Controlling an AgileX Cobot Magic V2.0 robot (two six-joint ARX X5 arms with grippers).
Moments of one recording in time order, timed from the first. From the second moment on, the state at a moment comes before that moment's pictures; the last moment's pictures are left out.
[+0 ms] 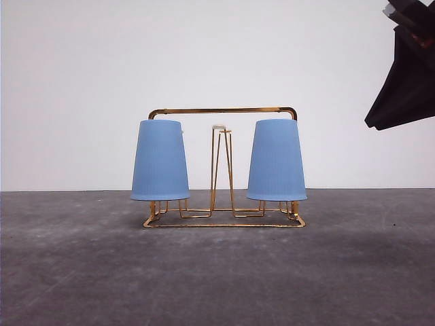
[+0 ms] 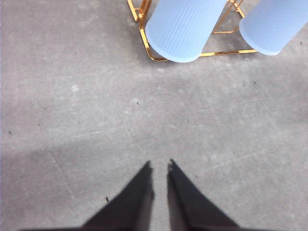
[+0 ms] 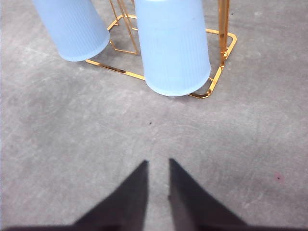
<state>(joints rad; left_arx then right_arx) -0.16 0.73 0.65 -0.64 0.34 -0.07 0.41 0.82 0.53 -0.29 -0.21 0.17</state>
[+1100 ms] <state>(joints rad) -0.02 0.01 0.08 -0.26 0.13 0.03 0.41 0.82 0.53 -0.28 -0.21 0.17</state>
